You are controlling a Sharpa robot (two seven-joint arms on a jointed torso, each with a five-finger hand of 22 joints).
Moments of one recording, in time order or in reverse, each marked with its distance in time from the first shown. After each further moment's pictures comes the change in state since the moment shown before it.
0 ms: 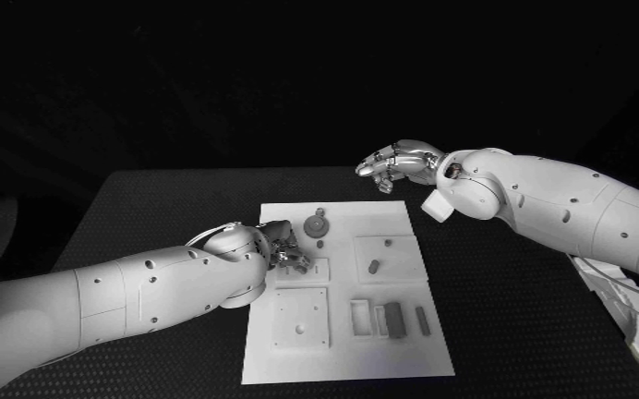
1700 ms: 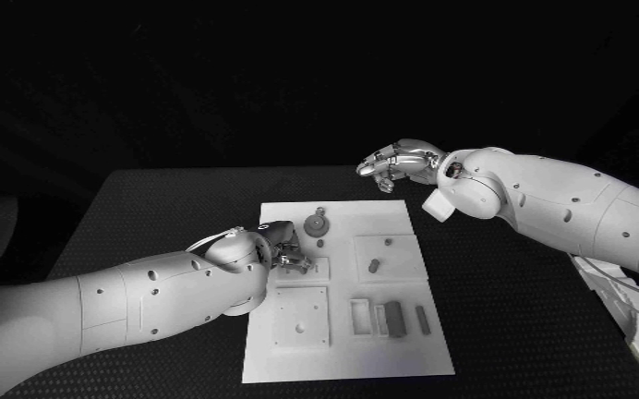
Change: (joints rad) left arm -0.026 -0.001 0.002 0.010 -0.104 -0.058 0.008; left_hand 0.000 0.000 -0.001 -0.003 0.014 0.016 -0.009 0.010 0.001 0.018 -0.011 0.008 0.004 0.016 -0.002 0.011 0.004 0.000 0.013 -0.006 0.016 -0.001; right arm 0.000 -0.003 0.000 0.002 0.000 0.004 0.000; right_hand 0.000 0.000 0.000 0.000 0.000 0.000 0.003 0.000 0.000 0.000 0.000 0.000 -0.004 -0.002 -0.002 0.000 -0.002 0.000 0.000 0.000 0.000 0.000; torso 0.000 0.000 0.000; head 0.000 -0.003
